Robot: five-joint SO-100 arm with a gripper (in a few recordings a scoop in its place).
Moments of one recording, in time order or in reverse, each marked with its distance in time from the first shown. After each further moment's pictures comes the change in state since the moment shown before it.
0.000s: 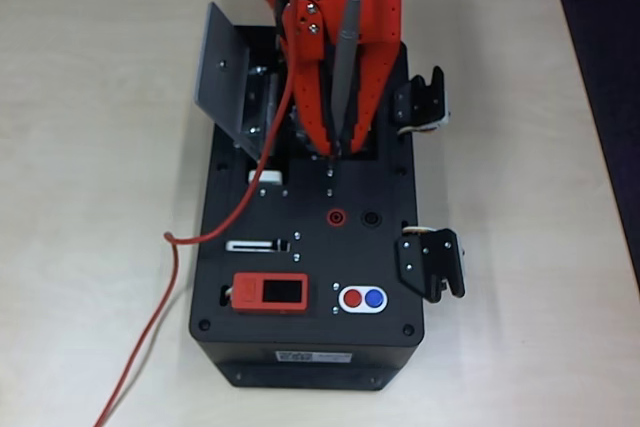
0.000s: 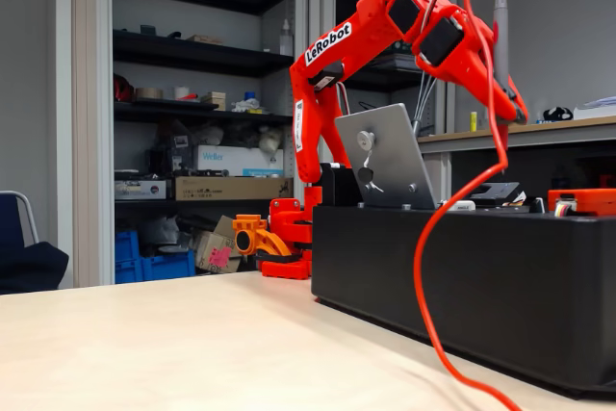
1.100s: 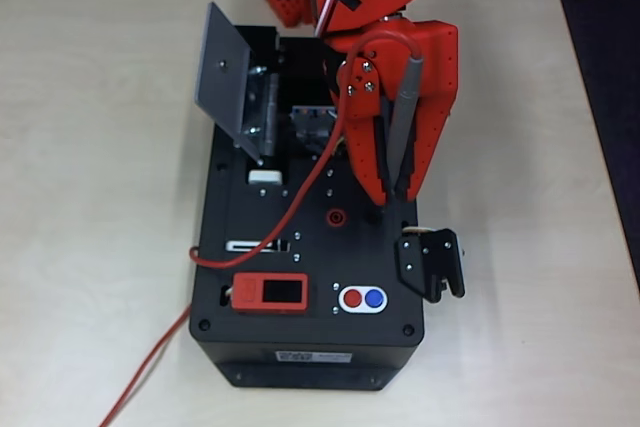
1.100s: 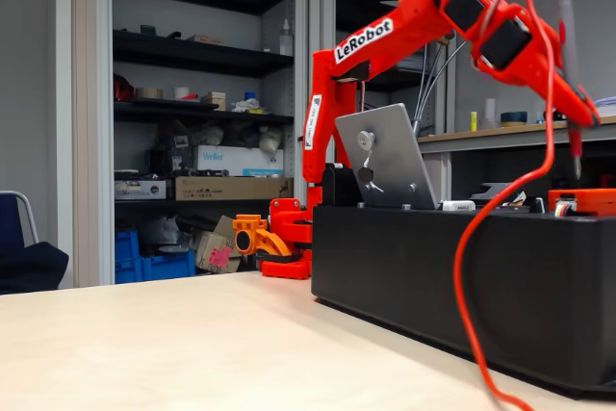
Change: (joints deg) arm -5.2 -15.5 -14.3 -0.4 6.0
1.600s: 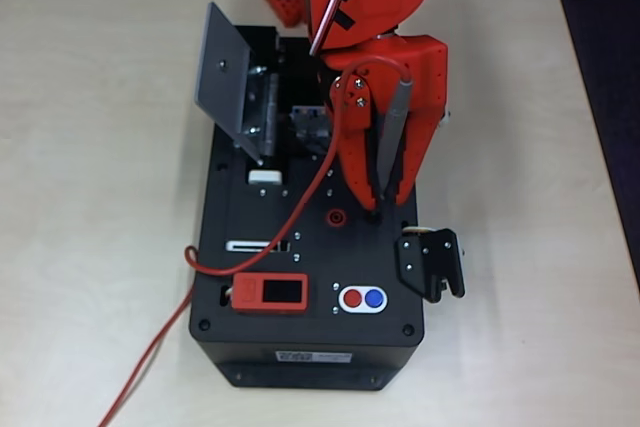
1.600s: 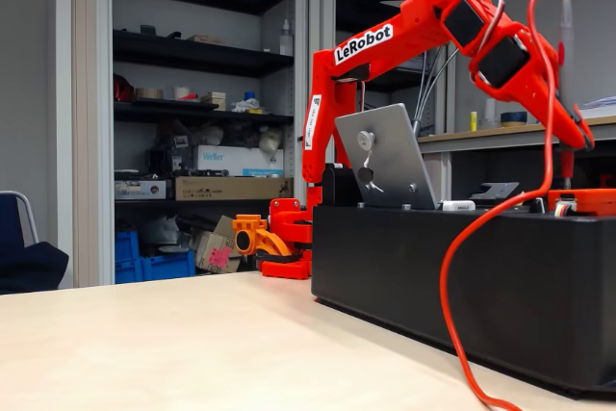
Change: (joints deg) arm 1.1 0.0 3.1 -0.9 -0.3
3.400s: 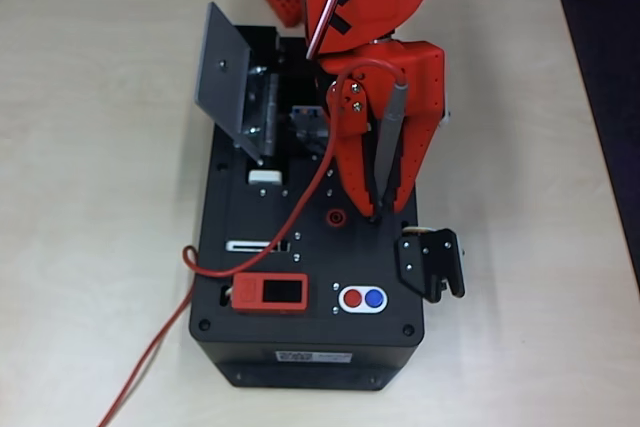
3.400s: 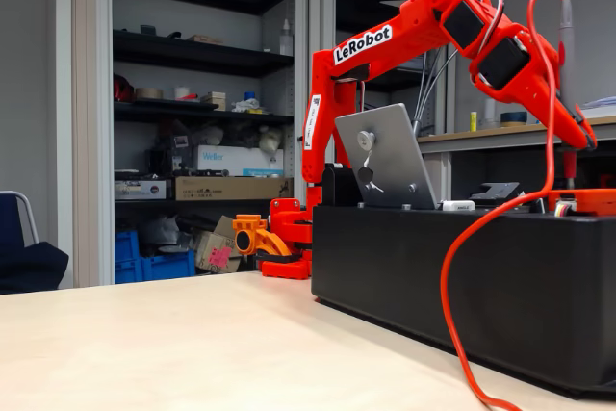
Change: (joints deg) arm 0.2 0.0 1.2 -2.7 0.3
